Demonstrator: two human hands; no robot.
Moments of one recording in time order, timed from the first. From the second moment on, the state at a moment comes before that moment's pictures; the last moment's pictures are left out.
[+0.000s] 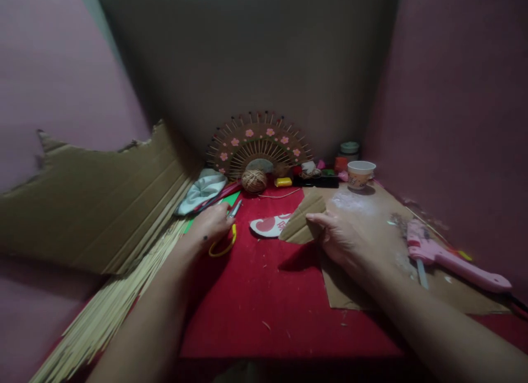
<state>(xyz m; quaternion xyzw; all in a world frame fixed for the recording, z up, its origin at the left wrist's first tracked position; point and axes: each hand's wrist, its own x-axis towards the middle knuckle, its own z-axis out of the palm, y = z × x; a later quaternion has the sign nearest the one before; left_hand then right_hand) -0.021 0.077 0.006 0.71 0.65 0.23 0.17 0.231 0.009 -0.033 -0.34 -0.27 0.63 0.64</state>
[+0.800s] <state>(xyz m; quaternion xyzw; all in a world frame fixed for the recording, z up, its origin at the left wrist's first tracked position) -0.019 0.039 0.004 0.77 0.55 0.28 0.14 0.235 0.010 -0.027 -0.30 -0.17 0.66 0.67</state>
